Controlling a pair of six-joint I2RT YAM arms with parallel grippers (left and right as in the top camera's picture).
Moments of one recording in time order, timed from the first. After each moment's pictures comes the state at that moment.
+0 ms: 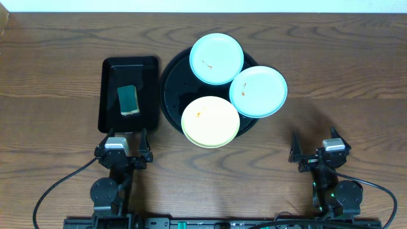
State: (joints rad) left arm 0.03 0.01 0.01 -0.10 0.07 -0.08; right arm 0.04 0.01 0.01 -0.06 -0.08 -0.03
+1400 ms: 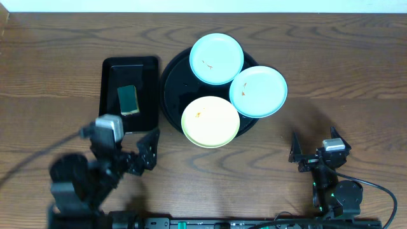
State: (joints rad) left arm 0.03 0.58 0.91 -0.81 0.47 -0.19; right arm 0.04 0.01 0.01 -0.06 -0.08 -0.03
